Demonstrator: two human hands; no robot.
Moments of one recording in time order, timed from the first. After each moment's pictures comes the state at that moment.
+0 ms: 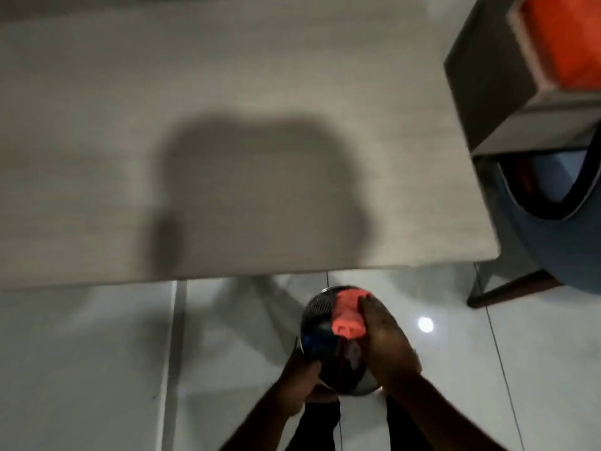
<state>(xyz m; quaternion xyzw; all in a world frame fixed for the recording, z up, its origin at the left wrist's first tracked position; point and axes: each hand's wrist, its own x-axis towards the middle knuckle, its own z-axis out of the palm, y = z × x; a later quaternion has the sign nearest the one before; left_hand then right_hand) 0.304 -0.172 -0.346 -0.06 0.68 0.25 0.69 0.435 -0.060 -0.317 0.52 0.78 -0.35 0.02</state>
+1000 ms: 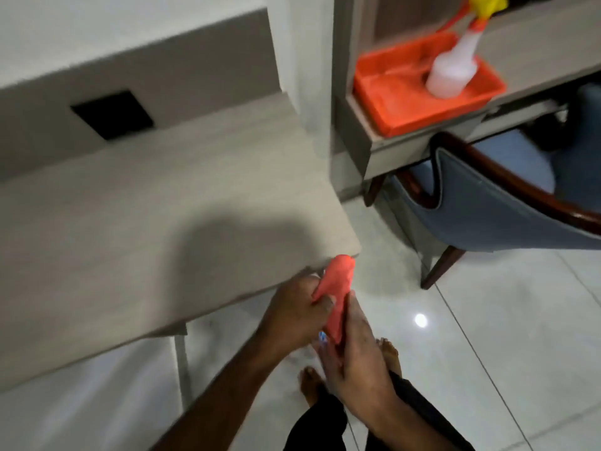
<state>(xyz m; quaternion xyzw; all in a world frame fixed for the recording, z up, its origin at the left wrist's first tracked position) 0.323 -0.059 -0.038 0.55 0.69 0.18 0.42 0.464 -0.115 -0.092 0.57 0.69 -0.40 -0.20</state>
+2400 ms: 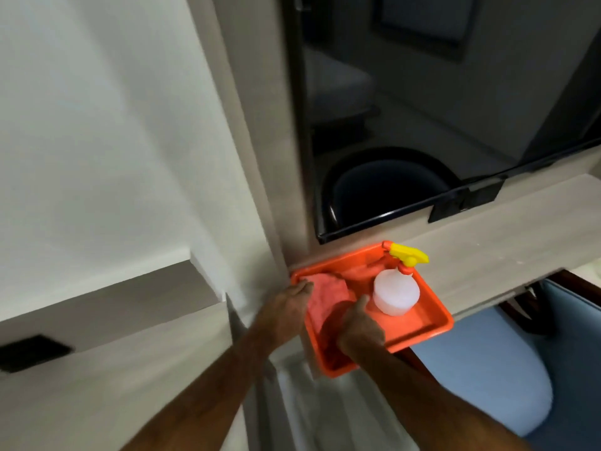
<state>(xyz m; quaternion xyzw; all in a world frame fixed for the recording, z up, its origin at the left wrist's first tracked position) 0.369 0.405 -0.005 0.76 0.63 0.04 0.17 0.530 0.411 -0.054 0.75 0.56 -0.35 -0.05</state>
